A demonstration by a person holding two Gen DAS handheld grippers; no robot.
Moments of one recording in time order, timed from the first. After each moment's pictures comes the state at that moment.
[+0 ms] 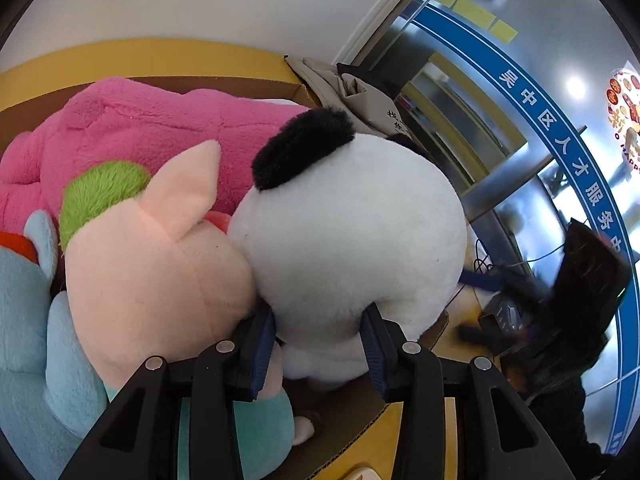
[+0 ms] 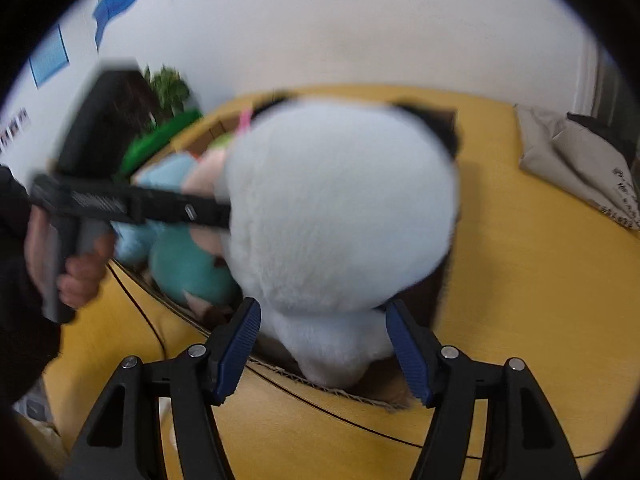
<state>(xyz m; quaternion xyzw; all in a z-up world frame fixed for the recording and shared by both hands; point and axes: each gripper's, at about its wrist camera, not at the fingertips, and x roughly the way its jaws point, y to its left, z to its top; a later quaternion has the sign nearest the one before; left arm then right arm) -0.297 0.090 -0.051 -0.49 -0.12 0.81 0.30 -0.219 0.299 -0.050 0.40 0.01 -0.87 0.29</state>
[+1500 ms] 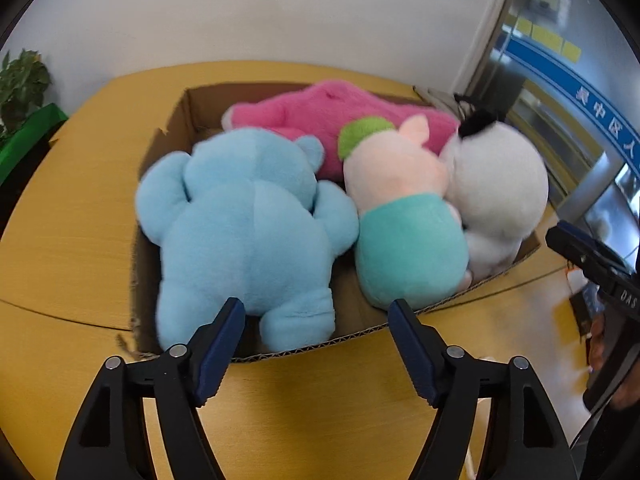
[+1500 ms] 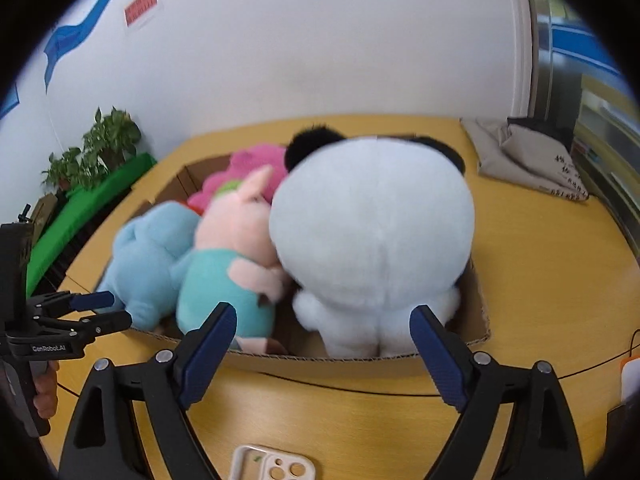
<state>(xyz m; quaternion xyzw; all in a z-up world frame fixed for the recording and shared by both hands) -0.132 -0.058 -0.032 -0.45 -0.08 0.89 0.07 -0.159 0.231 -0.026 0.37 -0.01 -0.92 0.16</state>
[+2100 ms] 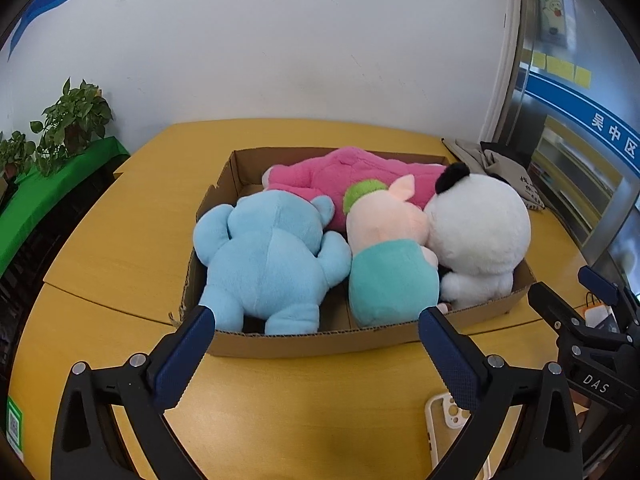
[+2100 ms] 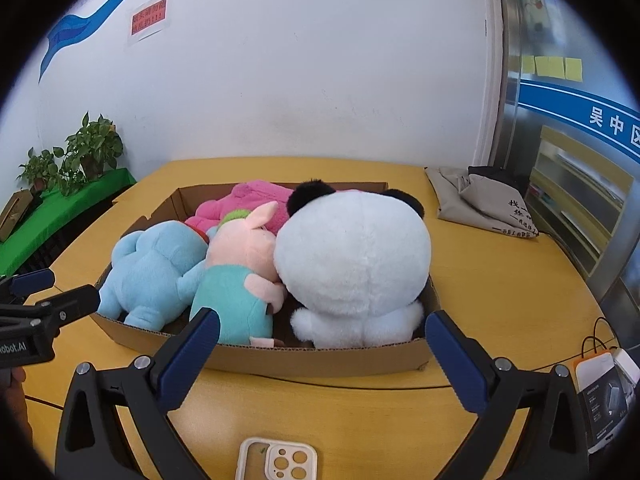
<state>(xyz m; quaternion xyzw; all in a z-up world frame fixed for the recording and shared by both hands) -0.080 -0.022 0.020 -0.37 -0.05 0.93 -0.02 -0.105 0.210 0.000 0.31 0.04 -0.95 0.09</state>
